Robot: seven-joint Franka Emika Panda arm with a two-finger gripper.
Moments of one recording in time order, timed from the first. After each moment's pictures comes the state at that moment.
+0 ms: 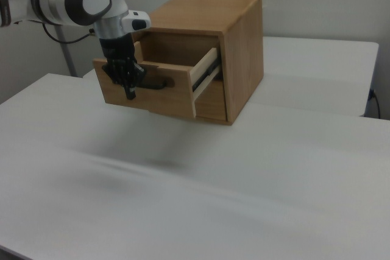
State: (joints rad) arm 0.01 0.08 0.01 -1.64 -0.02 1.72 0.01
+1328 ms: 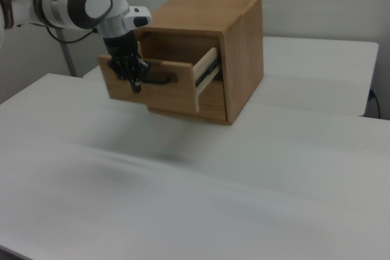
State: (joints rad) arm 0.01 0.10 0.01 -1.64 -0.02 1.83 0.01
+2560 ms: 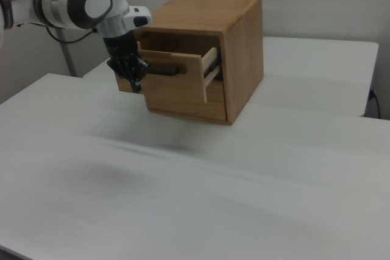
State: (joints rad) arm 0.01 0.10 0.01 -1.64 -0.02 1.86 0.01
